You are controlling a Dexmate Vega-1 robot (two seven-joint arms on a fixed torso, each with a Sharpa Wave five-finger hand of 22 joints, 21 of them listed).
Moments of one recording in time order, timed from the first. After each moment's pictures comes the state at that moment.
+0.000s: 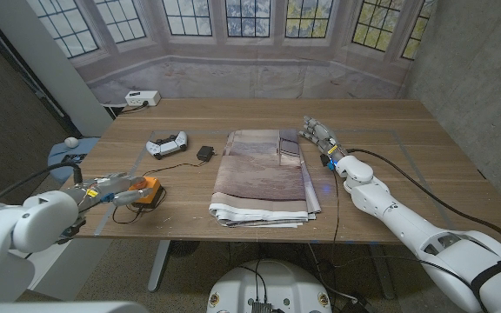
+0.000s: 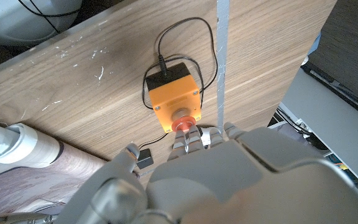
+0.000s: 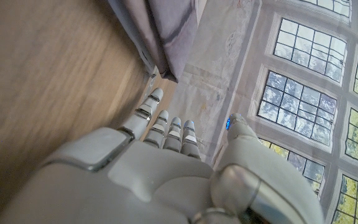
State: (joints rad) left arm 1.84 0.65 -0.49 -2.44 0.93 0.24 -0.71; left_hand 0.08 0.16 0.52 0.17 0.19 -0.01 0.00 0.18 0.17 0.02 0.00 0.20 0.19 -0.16 0.09 0.18 0.18 -0.17 0.07 0.19 0.18; right arm -0.67 -0.37 -0.51 -1.01 0.51 0.35 0.08; right_hand 0.45 0.17 0.32 -0.10 0.18 0.11 -0.03 0.19 0.18 0.08 -0.03 0.19 0.18 0.07 -0.04 0.20 0.20 0.36 -0.04 0.19 0.16
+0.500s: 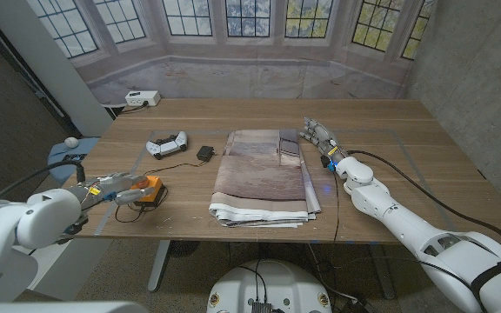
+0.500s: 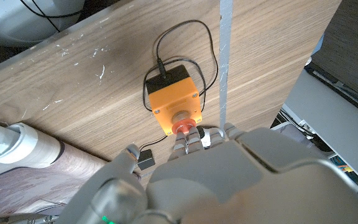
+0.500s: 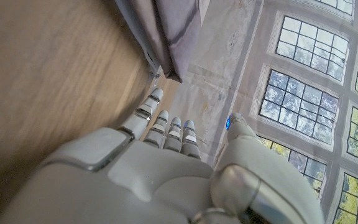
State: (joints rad) left arm 1.83 0.68 -0.47 -2.43 0.91 0.26 -0.72; left_hand 0.07 0.16 0.52 0.17 0.19 -0.01 0.00 0.18 0.17 0.03 -0.01 0.20 0.18 -0.16 0.08 0.18 0.18 -0.17 0.06 0.19 0.18; right arm -0.67 -0.37 -0.51 -1.00 0.52 0.36 0.08; right_hand 0.45 0.17 0.32 -0.11 0.18 0.11 -0.03 0.19 0.18 0.08 -0.03 0.18 0.18 0.07 -0.04 0.20 0.20 0.36 -0.04 0.19 0.16
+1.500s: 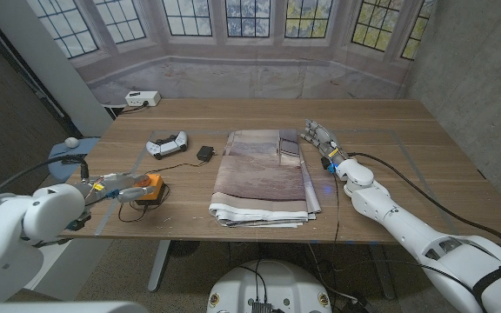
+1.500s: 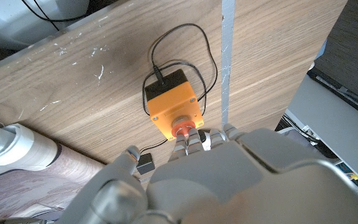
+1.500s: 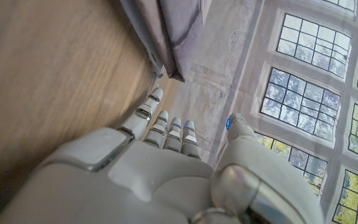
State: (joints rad) left arm 1.82 0.77 -0.44 -2.40 0.86 0.32 -0.76; left_hand 0.06 0.15 0.52 0.17 0.19 -0.01 0.00 0.18 0.17 0.04 -0.01 0.21 0.18 -0.16 0.08 0.18 0.18 -0.17 0.06 0.19 0.18; right arm -0.69 -0.37 -0.50 -1.02 0.52 0.35 0.07; right_hand 0.45 0.17 0.32 -0.11 0.18 0.11 -0.03 0.19 0.18 0.07 -0.03 0.18 0.18 0.07 -0.04 0.20 0.20 0.36 -0.04 0.19 0.16
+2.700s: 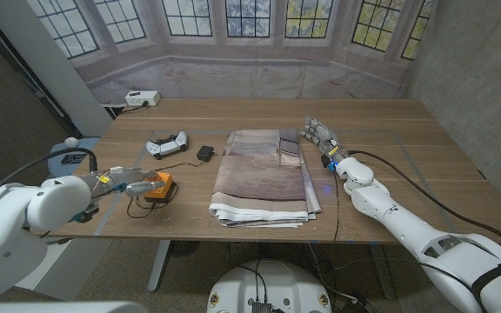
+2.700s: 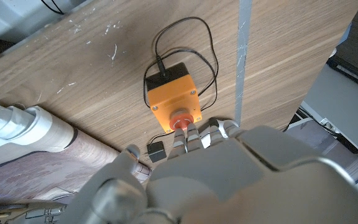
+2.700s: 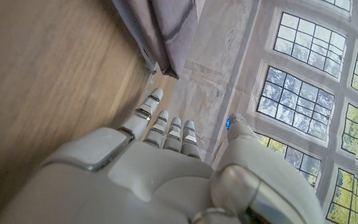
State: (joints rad) left arm 1.78 0.80 -0.44 -2.43 0.79 0.30 -0.74; left_hand 0.04 0.15 0.52 0.17 0.20 -0.01 -0.02 0.18 0.18 0.05 -0.03 0.21 0.19 -0.15 0.07 0.18 0.18 -0.17 0.05 0.19 0.18; right arm -0.68 -0.37 -0.50 -1.02 0.51 0.37 0.07; right_hand 0.45 0.17 0.32 -0.11 0.18 0.11 -0.03 0.19 0.18 0.07 -0.03 0.18 0.18 0.07 -0.04 0.21 0.20 0.36 -0.04 0.19 0.17
